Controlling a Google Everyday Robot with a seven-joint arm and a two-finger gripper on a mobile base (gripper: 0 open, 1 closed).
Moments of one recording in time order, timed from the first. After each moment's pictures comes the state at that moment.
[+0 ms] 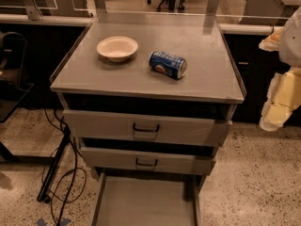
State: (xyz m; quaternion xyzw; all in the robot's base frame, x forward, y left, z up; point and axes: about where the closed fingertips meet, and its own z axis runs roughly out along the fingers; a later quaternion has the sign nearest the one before) arm 0.438 -0.216 0.977 -0.60 0.78 -0.04 0.16
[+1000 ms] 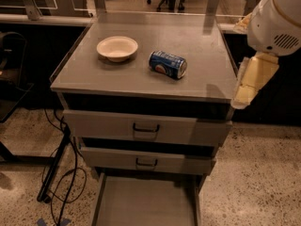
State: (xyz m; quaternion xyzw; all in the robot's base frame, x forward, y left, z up) arm 0.493 -0.179 0.980 -0.63 0.75 -0.05 0.21
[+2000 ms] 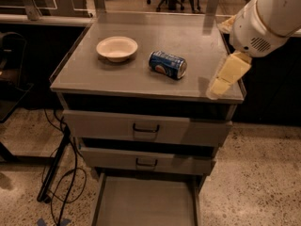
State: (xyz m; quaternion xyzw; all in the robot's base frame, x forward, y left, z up) arm 0.533 -0.152 0.966 -0.60 0.75 -0.01 0.29
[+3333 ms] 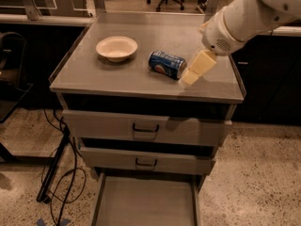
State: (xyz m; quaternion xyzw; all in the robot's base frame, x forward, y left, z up) arm 0.606 -0.116 0.934 -0.57 0.75 0.04 0.34
